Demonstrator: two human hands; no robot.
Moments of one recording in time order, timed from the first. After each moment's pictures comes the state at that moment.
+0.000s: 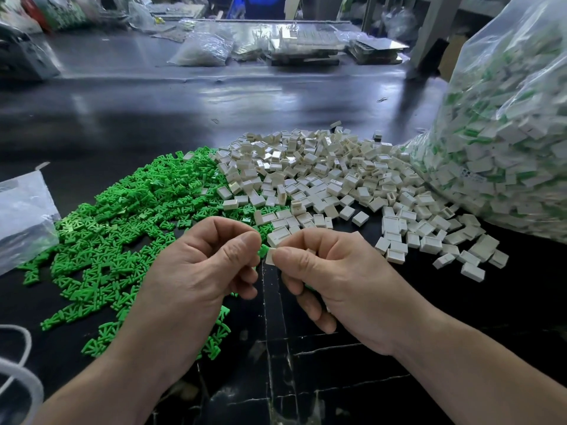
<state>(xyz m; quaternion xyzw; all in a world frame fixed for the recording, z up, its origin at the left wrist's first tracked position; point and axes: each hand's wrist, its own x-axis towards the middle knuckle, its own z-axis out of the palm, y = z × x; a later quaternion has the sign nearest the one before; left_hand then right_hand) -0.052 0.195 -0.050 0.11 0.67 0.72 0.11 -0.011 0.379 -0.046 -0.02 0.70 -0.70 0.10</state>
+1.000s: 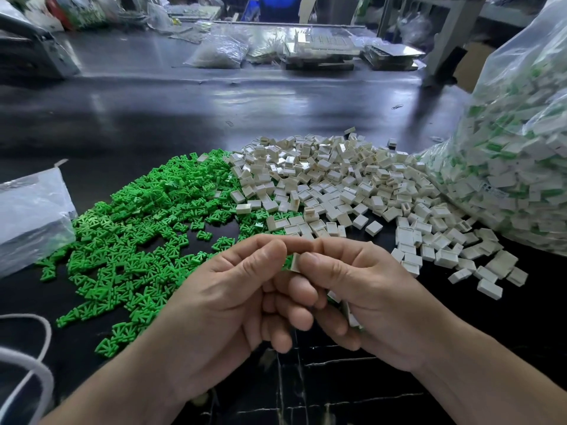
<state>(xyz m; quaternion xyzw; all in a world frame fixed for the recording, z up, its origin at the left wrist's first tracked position) -0.045 0.201 -0.036 0.14 0.43 0.81 0.36 -0.012 0.383 -0.042 -0.05 0.60 -0.78 0.17</state>
